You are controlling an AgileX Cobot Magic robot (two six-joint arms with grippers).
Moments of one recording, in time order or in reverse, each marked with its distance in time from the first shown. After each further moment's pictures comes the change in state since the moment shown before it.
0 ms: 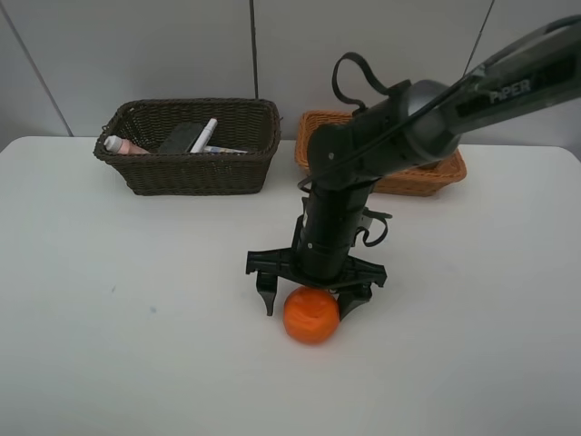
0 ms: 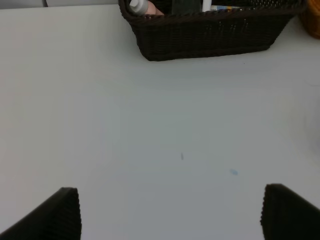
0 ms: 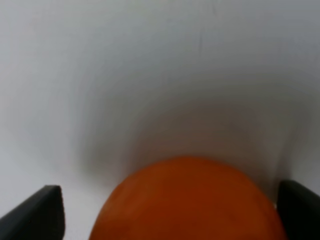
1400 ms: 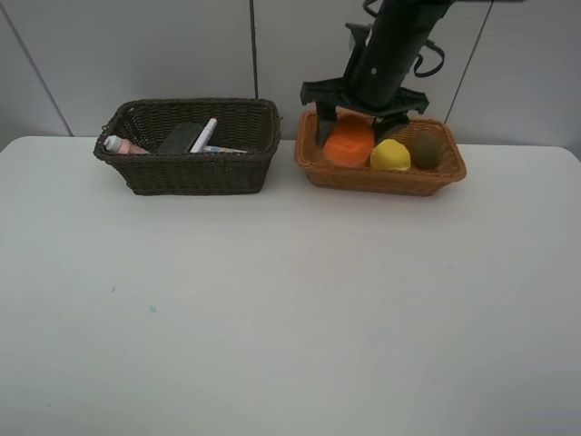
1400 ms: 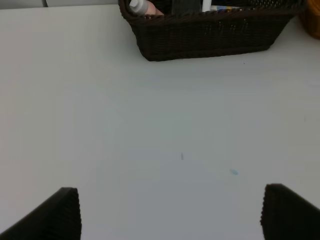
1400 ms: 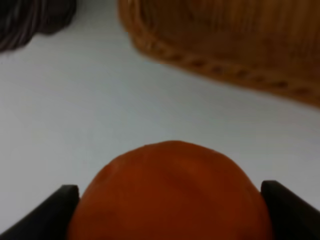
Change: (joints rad) left arm 0.000 0.000 0.000 0.000 0.000 0.000; right arm -0.318 0.018 -0.588 -0.158 0.224 -0.368
